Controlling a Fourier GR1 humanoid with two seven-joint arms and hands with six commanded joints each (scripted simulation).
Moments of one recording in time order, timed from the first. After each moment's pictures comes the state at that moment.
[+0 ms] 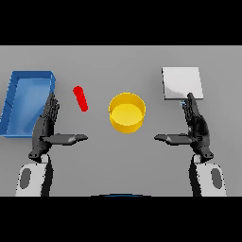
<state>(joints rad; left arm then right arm) 0.00 0.00 0.00 -1.57 0.00 0.00 0.00 0.00 0.00 0.00 -1.57 0.00 0.00 0.00</state>
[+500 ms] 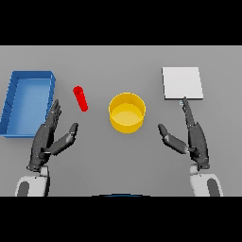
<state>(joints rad) 0.14 0.05 -0.12 -1.76 -0.14 -0.01 -0.01 0.11 -0.05 0.14 -1.70 0.29 -0.08 -0.11</state>
